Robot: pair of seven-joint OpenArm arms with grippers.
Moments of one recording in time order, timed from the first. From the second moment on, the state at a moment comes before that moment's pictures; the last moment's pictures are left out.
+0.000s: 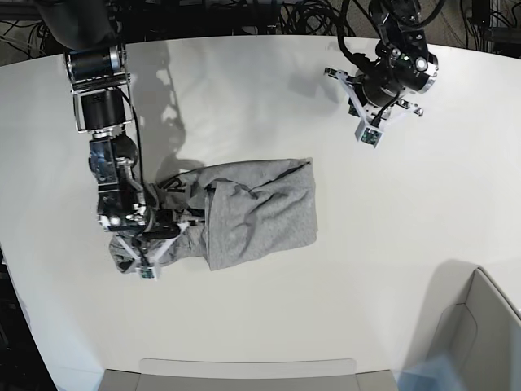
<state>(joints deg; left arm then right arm) 19.3 1.6 -14.4 116.6 -6.1 -32.2 69.1 24.7 11.6 -14.6 71.1 16.0 0.2 -55.6</state>
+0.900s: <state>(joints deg) 19.3 0.3 -14.4 115.3 -5.9 -32.2 68.9 29.0 -6.5 -49.5 59.9 -26.9 -2.8 -65.5</state>
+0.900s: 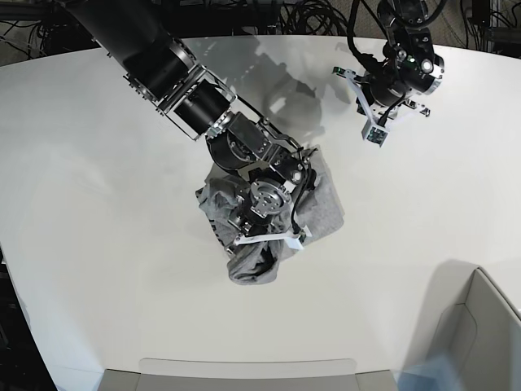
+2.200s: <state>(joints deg) 12.8 0.5 2.1 115.4 -5.9 -32.2 68.2 25.2 1.0 -22.0 81.7 -2.0 13.9 -54.5</state>
